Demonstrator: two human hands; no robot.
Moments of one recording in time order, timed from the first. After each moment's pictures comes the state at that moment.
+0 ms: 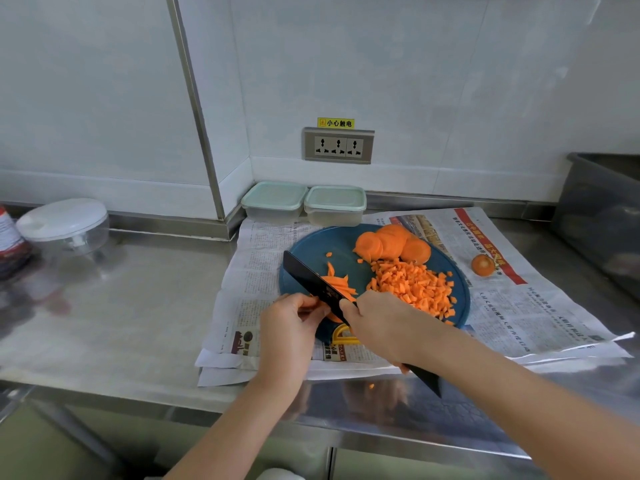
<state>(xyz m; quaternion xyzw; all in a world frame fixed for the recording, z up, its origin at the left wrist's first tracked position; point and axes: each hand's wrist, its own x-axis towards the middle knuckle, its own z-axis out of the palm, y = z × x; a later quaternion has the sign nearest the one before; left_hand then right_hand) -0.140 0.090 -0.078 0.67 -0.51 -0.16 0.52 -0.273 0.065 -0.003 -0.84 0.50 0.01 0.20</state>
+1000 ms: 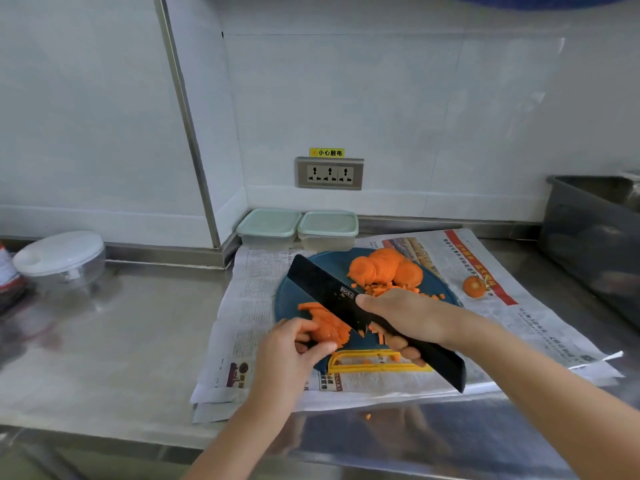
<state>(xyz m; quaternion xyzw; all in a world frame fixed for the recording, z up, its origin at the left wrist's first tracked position) -0.129 0.086 -0.081 0.66 -0.58 -0.18 0.45 -0.311 0.038 0.029 -0.69 0.52 -0.05 0.50</state>
